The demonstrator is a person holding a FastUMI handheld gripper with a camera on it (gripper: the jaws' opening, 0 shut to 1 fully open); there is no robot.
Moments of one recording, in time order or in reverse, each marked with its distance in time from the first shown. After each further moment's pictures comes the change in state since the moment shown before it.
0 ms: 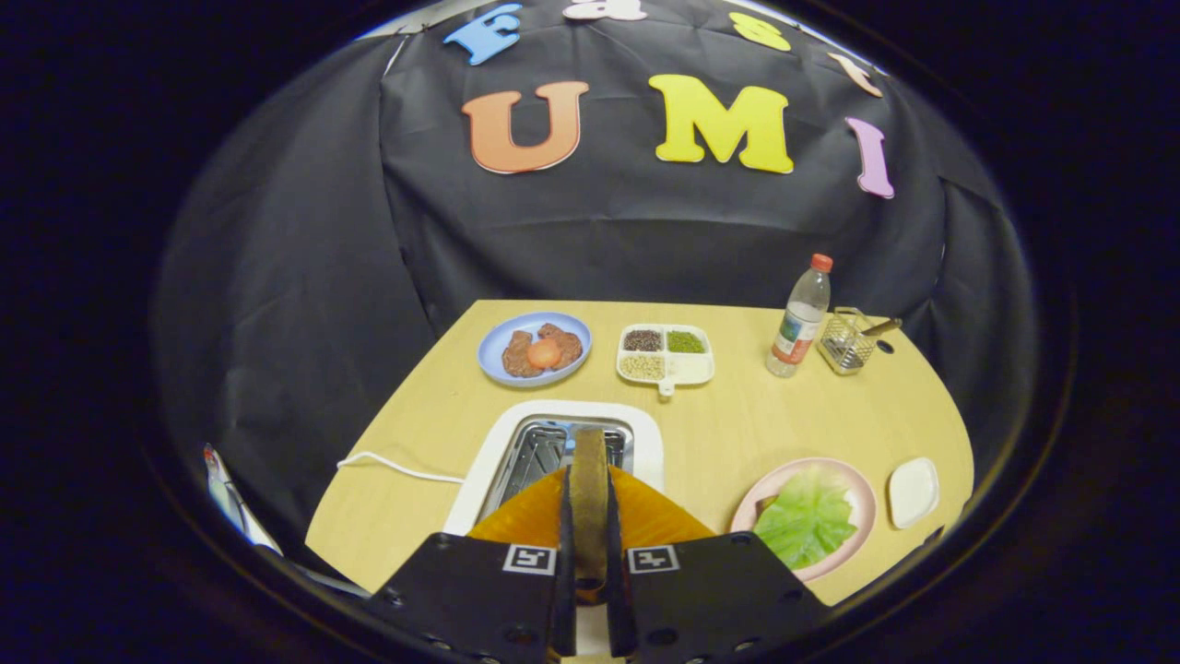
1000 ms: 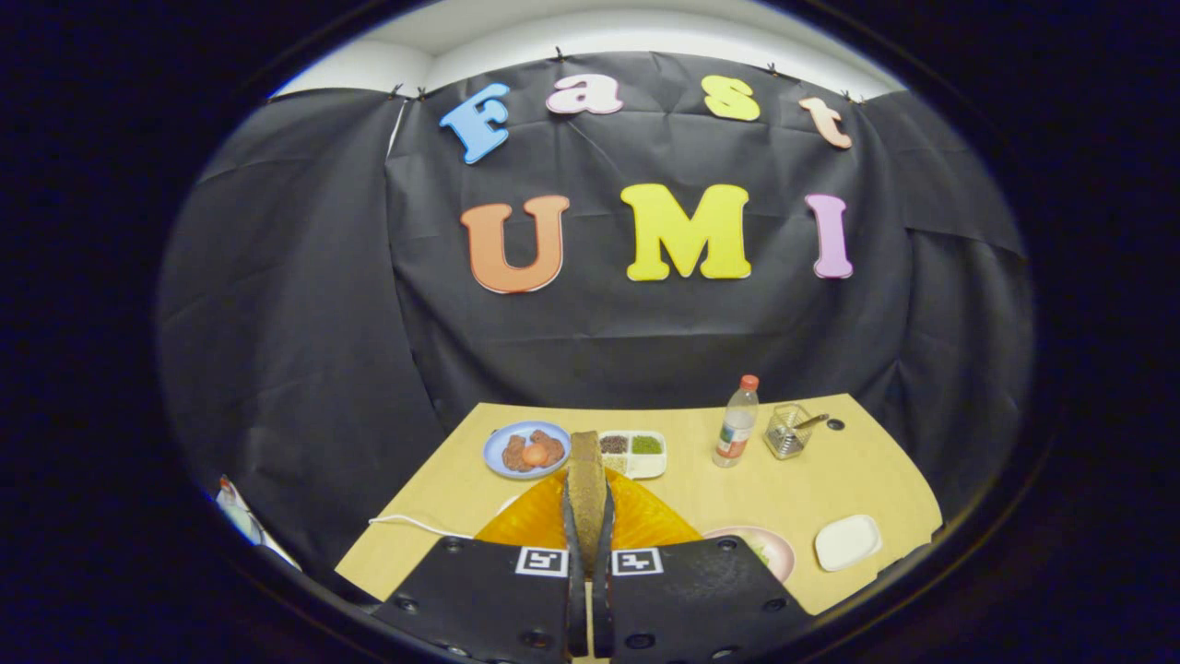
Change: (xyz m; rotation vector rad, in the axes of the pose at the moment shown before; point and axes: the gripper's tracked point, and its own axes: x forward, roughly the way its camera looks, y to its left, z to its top) arm -0.123 -0.051 0.086 0.042 -0.263 0.013
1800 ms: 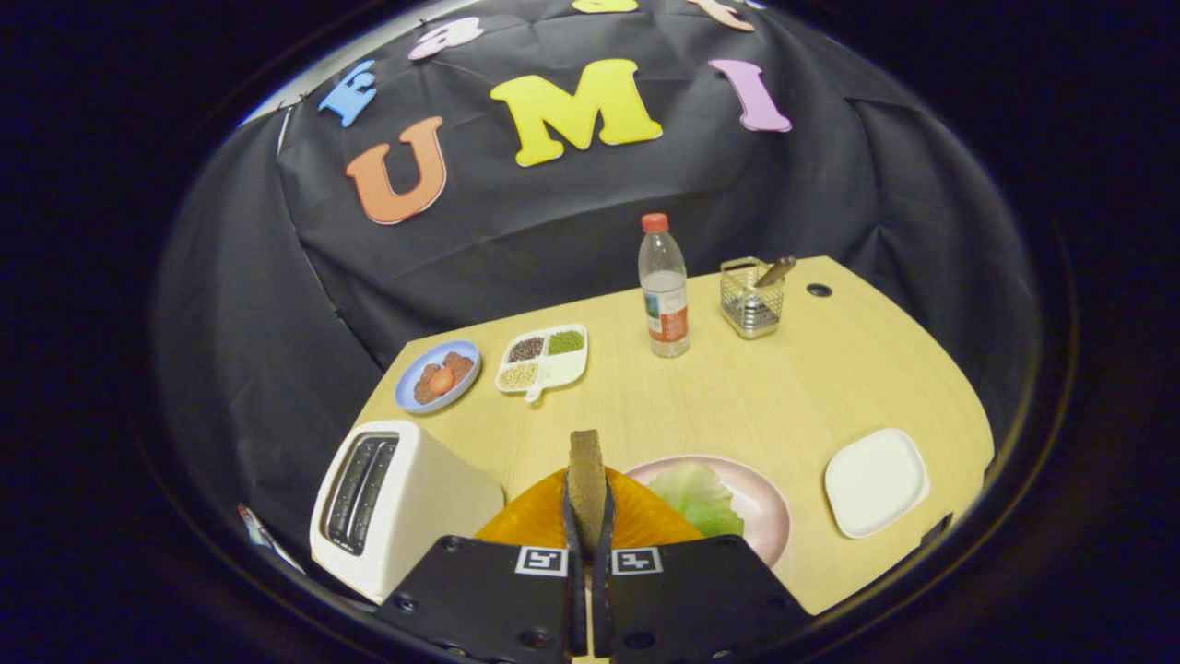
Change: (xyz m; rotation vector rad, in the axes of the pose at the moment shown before) arm 0.100 -0.151 -0.137 0.246 0.294 -0.015
